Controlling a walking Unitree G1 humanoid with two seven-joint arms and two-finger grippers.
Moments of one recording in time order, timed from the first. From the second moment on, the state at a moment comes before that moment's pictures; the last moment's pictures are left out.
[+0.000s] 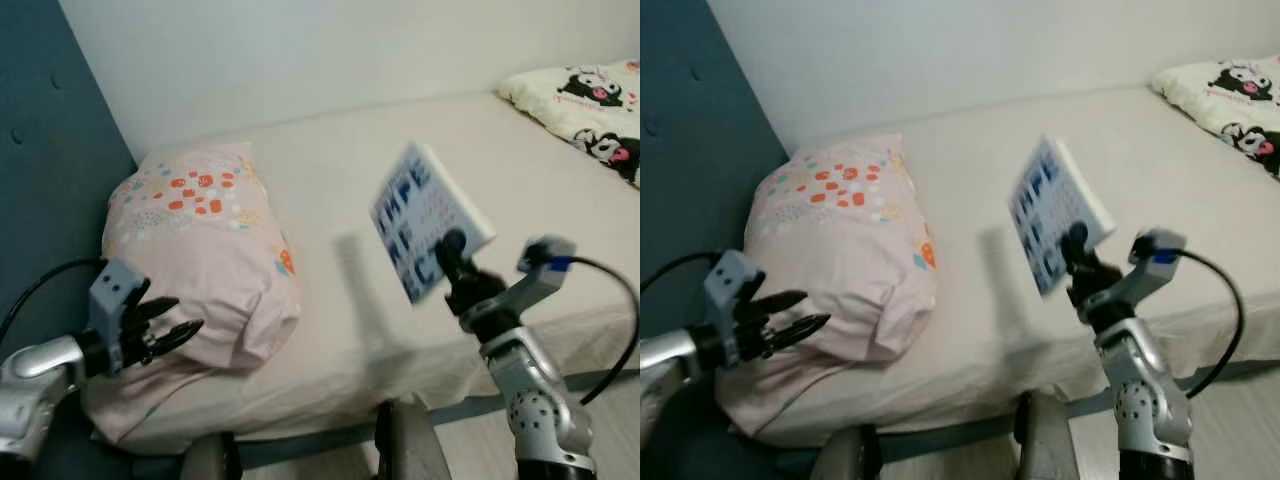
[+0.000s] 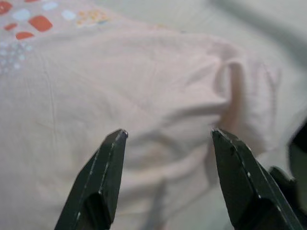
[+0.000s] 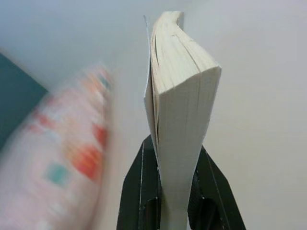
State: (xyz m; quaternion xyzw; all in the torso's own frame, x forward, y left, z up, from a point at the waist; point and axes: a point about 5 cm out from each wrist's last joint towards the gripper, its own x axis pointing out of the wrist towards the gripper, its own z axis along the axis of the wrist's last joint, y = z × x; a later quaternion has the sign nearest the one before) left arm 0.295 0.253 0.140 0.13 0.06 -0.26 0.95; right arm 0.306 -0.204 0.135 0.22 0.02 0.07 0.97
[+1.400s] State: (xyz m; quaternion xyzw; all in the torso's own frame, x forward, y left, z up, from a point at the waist) left arm 0.274 0.125 0.132 -0.01 0.04 -0.36 0.93; right arm 0.318 -0.247 0.071 0.18 0.11 -0.22 0.95
